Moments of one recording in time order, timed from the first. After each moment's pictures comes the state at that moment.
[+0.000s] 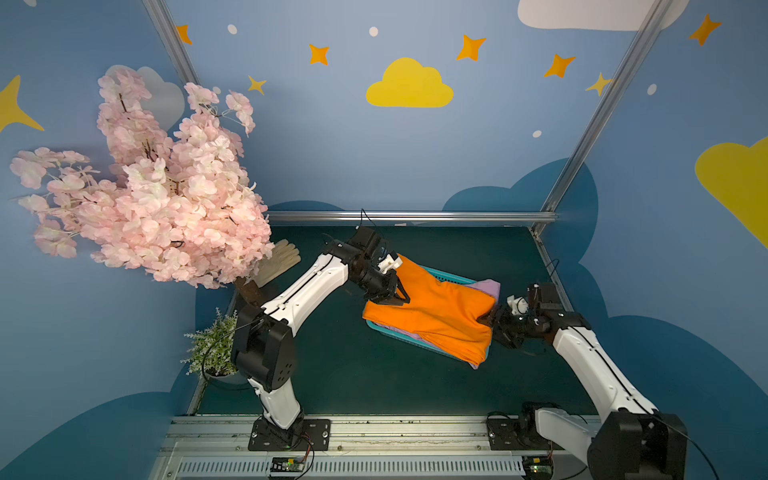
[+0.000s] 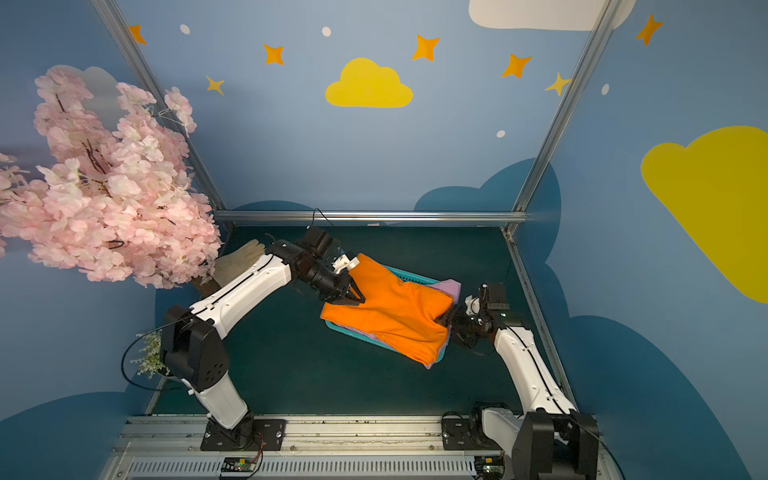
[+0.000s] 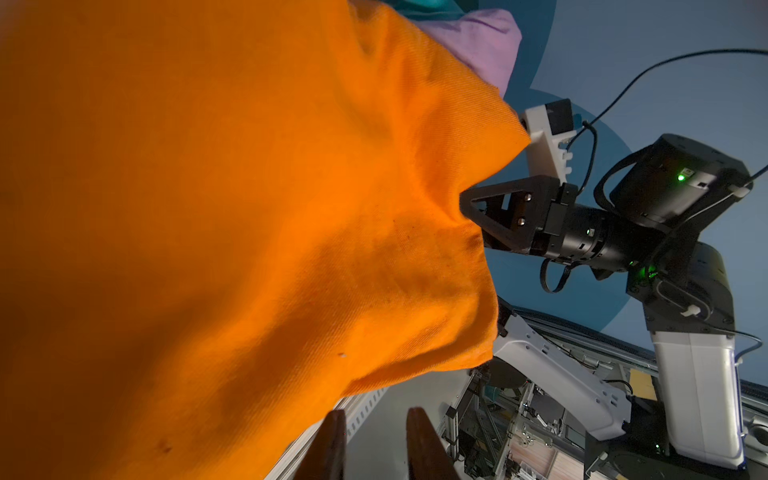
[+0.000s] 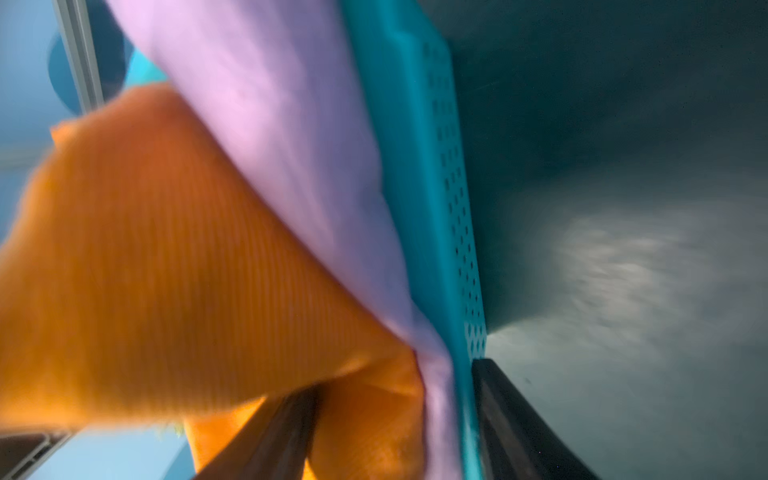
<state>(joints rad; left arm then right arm) -0.45 1.71 1.53 -1.02 0.82 -0.39 0.12 1.18 0.79 -0.74 -0.56 0.70</state>
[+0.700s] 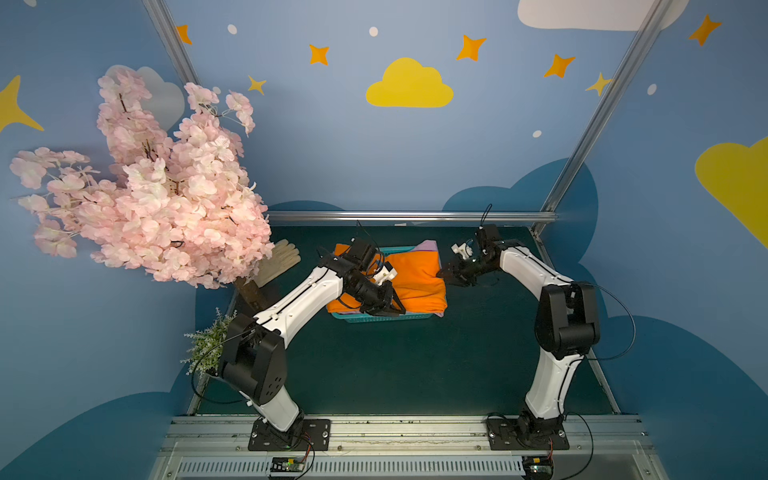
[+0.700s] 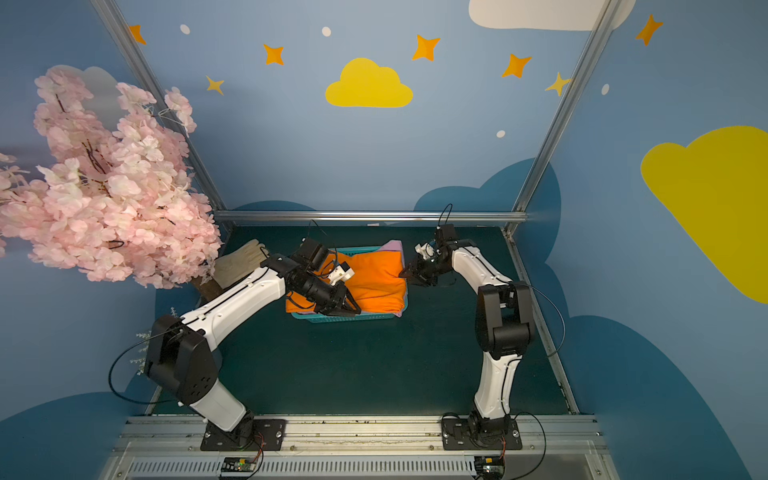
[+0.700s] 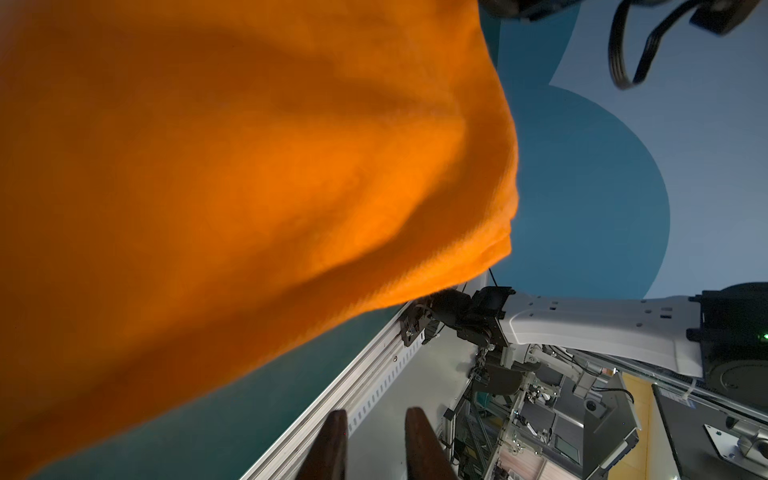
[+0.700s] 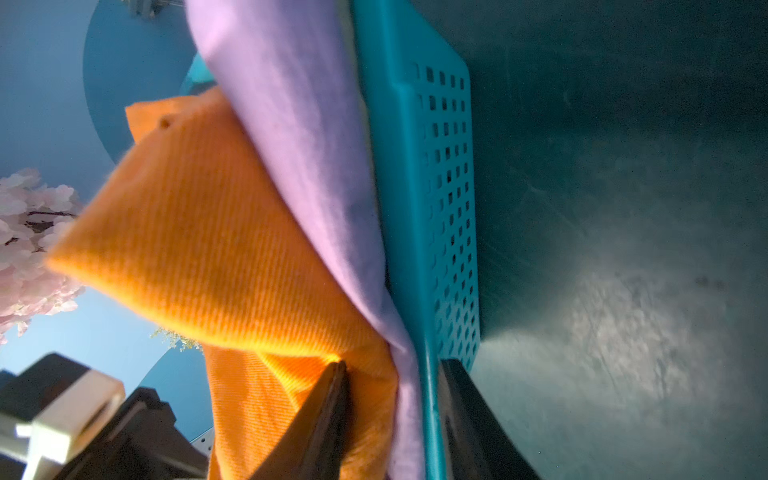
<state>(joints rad) -0.51 1.65 1.37 -0.91 0.81 -0.47 0.24 1.97 1.57 -0.78 -0.77 0.42</state>
